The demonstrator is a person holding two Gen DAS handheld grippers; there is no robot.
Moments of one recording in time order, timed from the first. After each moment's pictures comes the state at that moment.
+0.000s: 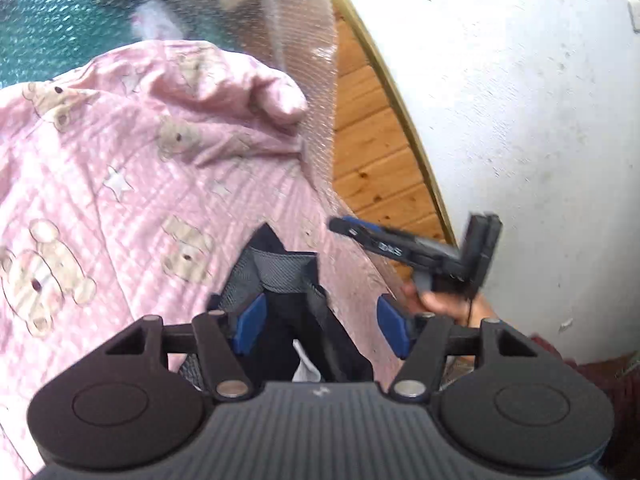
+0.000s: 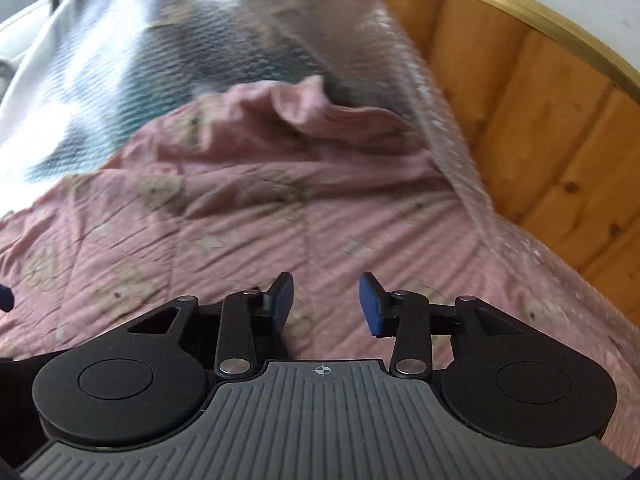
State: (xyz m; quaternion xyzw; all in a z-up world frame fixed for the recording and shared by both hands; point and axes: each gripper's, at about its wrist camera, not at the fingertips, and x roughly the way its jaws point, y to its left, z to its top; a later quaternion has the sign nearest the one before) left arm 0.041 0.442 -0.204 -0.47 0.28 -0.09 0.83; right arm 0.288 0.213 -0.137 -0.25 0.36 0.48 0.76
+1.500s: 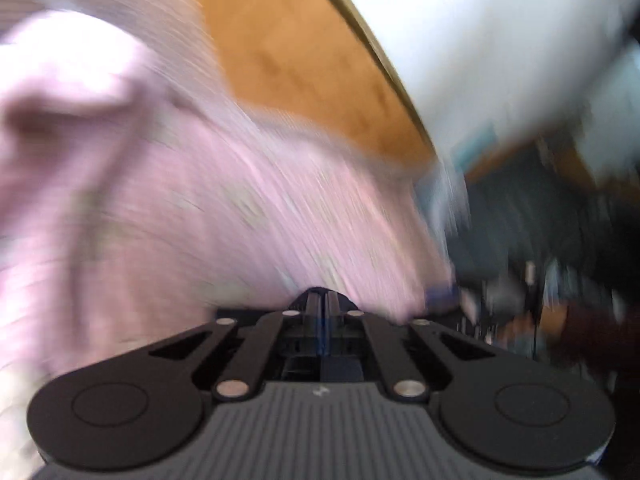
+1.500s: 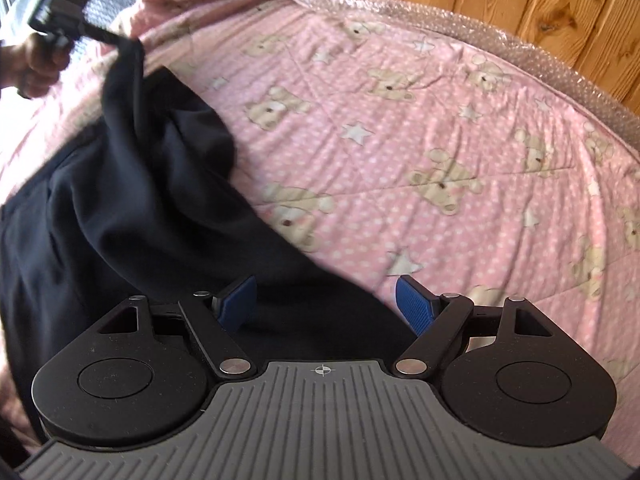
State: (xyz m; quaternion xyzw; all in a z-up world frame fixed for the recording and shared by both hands) left arm 0.249 0.461 -0.226 -0.29 0.38 -0.36 0.80; right arm 0.244 -0.064 -0.179 -0.21 0.48 0.35 0.77
